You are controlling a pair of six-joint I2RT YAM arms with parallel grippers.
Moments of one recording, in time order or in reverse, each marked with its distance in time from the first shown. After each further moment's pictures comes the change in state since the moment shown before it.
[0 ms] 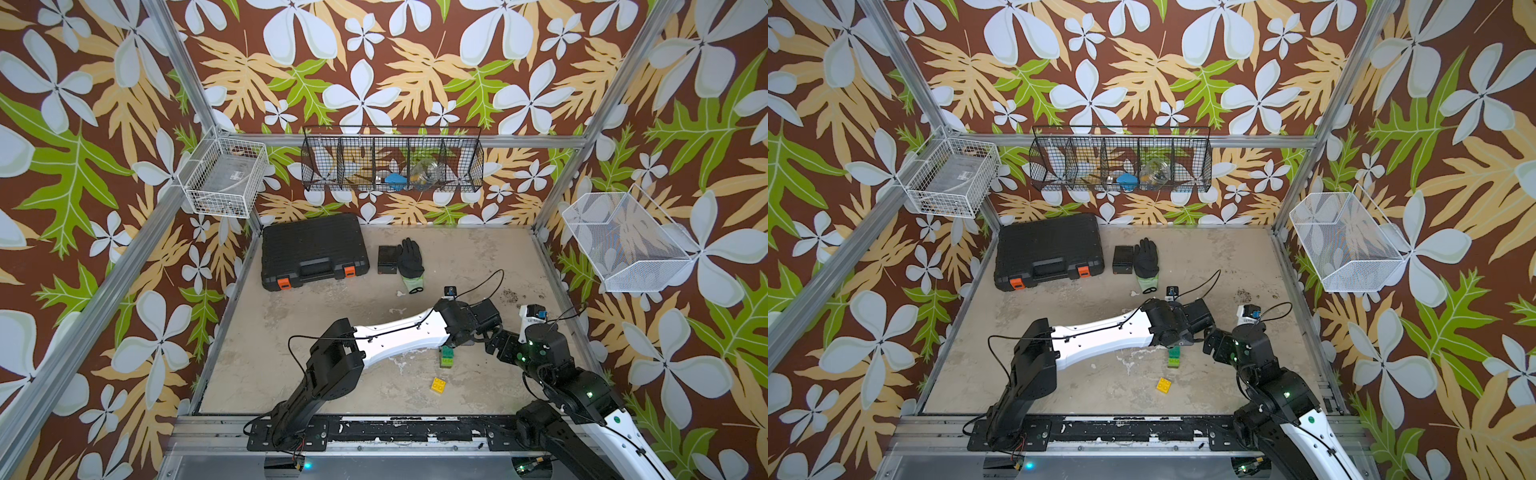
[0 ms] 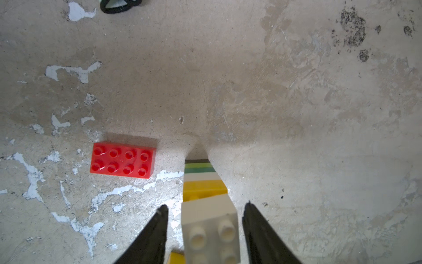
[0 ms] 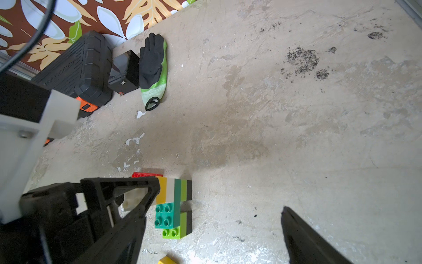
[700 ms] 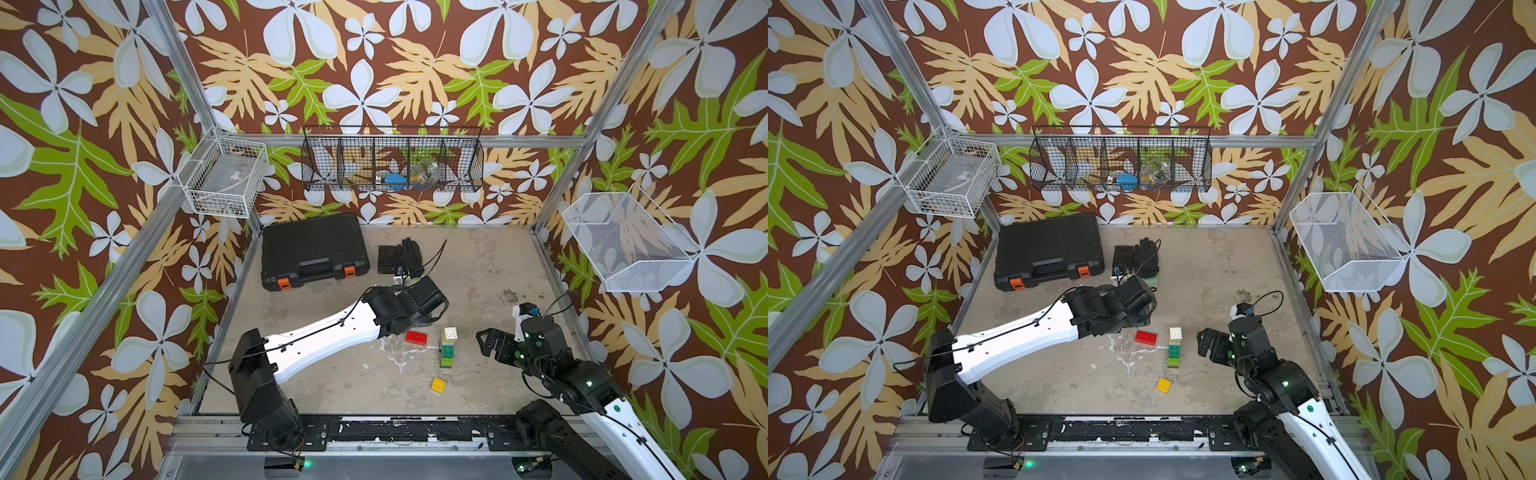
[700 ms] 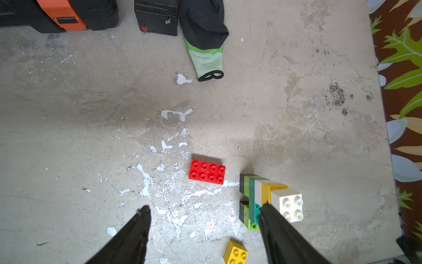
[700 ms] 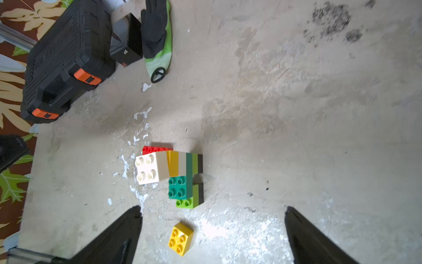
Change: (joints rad) left arm 0.151 -0.520 -0.437 0.092 -0.037 0.134; right arm 0.009 0.133 0.113 -0.105 -0.141 0.035
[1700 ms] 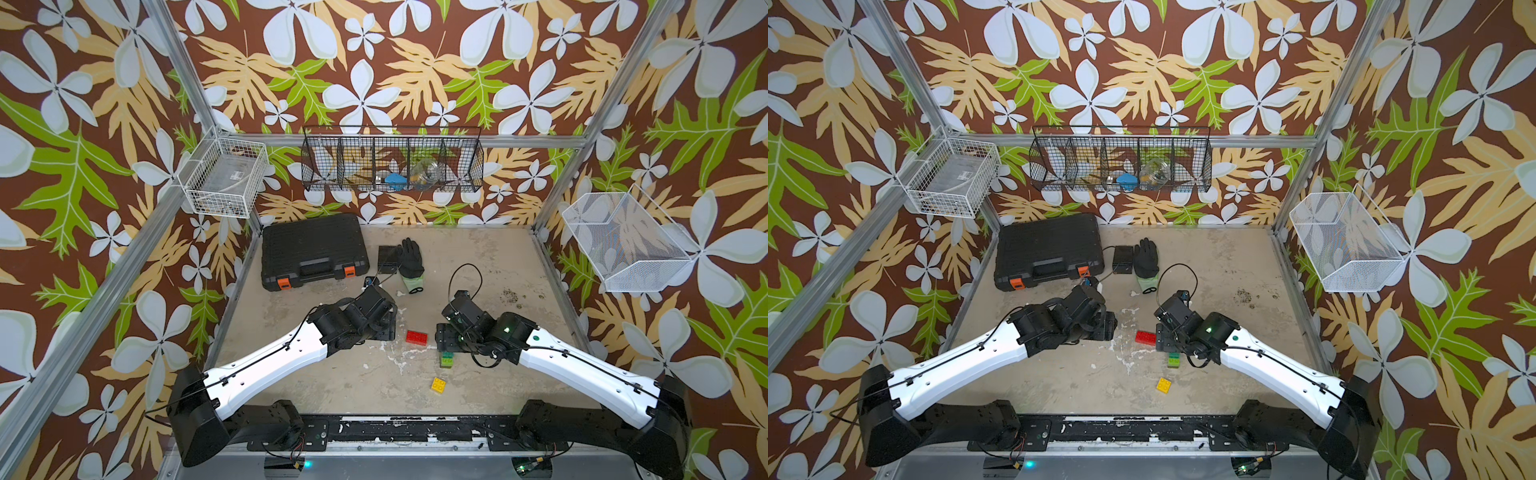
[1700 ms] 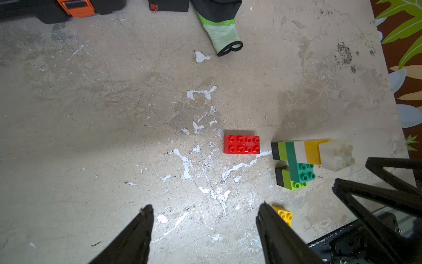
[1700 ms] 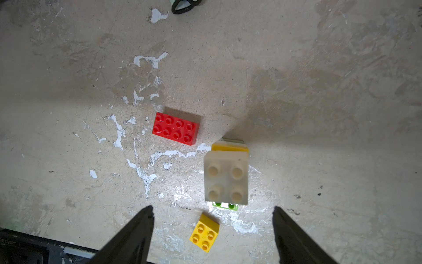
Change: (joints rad) left arm 0.151 -0.327 -0.388 0.145 0.187 0.256; right arm 0.397 0.585 0.240 0.032 0.175 0.122
